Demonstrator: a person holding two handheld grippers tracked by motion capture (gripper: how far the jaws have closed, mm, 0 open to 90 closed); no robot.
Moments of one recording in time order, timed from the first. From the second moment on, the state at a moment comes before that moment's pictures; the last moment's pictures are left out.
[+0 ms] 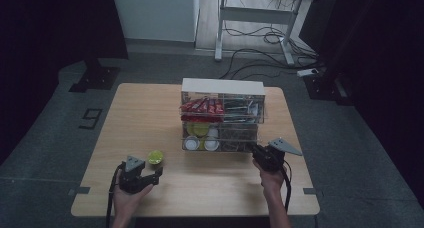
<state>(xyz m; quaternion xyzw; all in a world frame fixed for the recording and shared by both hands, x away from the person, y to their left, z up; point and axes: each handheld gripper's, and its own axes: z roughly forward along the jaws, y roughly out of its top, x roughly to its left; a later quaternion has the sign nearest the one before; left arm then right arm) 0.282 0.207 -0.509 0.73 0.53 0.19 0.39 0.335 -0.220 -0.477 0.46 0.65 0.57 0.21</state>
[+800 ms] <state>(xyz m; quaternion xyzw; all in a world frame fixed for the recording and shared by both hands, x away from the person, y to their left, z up) 0.281 0.208 -0.509 0.73 0.53 0.19 0.39 0.326 -0.218 -0.494 0.48 0.65 0.56 0.19</state>
